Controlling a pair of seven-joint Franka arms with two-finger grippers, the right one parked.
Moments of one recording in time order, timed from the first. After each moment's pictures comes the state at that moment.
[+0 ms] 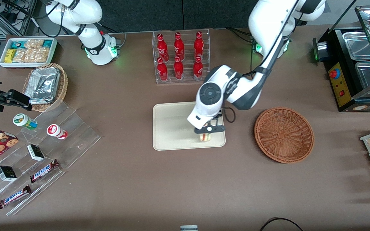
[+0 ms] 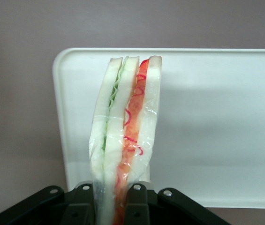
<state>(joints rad) -0.62 0.60 -0.10 -1.51 -0.04 1.99 -0.75</state>
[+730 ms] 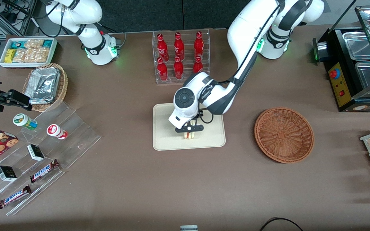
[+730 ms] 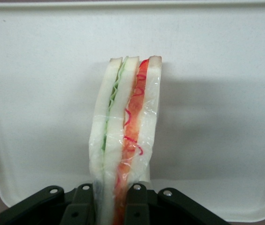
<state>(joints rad) -0.72 0.79 -0.10 -1.36 -0.04 1.99 -0.83</state>
